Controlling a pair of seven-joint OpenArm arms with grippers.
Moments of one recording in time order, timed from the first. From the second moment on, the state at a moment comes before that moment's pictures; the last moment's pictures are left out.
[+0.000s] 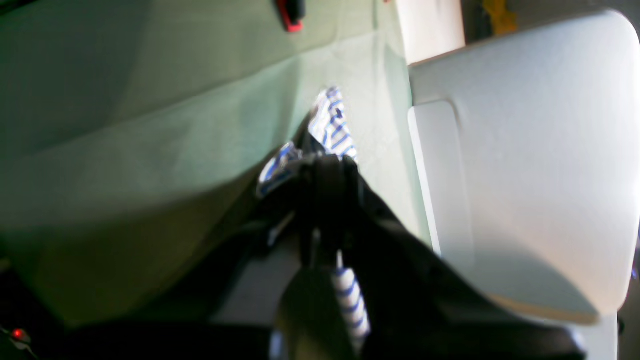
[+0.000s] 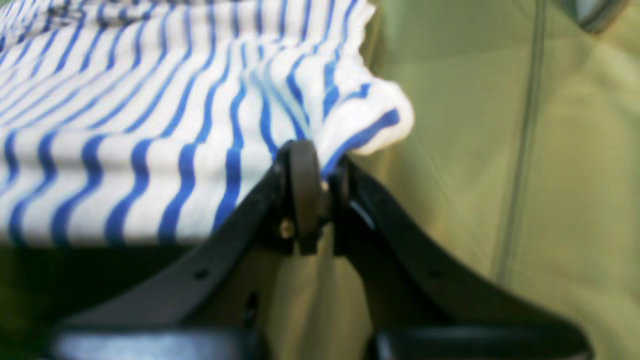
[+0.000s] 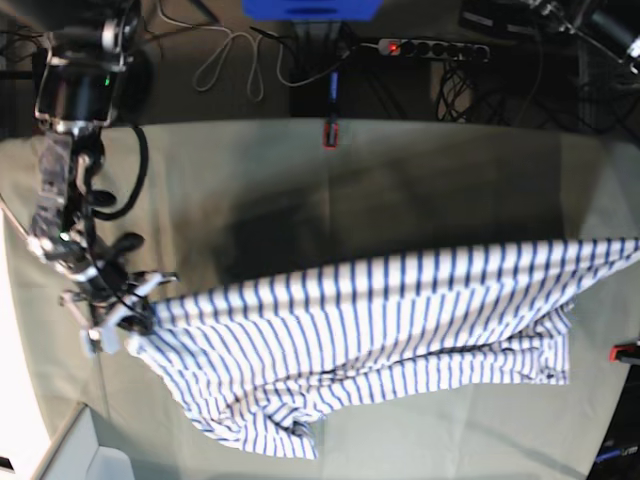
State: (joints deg) left arm 2.7 -14.1 -62.5 96.2 -59.5 10.5 59.3; right arm 5.5 10.7 14.6 80.9 6.1 28.3 -26.6
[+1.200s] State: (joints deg) left arm -4.8 -14.7 -58.9 84.9 -58.5 11.2 58.0; right arm 35.2 6.4 -0.2 44.5 5.9 31.4 -20.7
